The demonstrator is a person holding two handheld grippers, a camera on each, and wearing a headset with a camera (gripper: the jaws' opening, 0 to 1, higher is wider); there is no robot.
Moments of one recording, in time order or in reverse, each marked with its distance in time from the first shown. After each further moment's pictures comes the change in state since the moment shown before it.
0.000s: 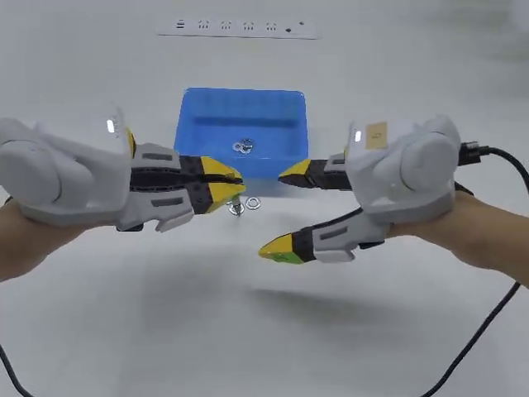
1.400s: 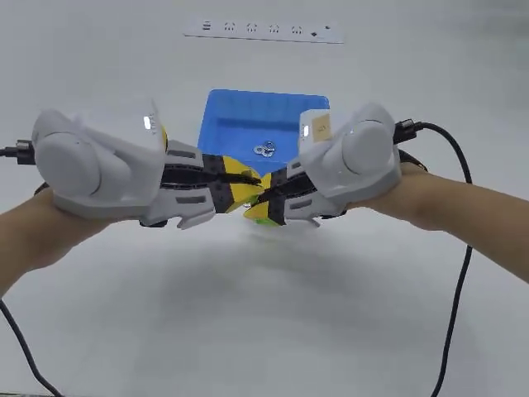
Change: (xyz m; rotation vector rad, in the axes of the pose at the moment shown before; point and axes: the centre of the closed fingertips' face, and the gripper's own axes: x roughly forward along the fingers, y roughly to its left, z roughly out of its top) left arm -0.001 0.006 -0.005 0.010 0.046 0.018; right arm 0.045 -0.002 0.010 -0.171 0.036 0.118
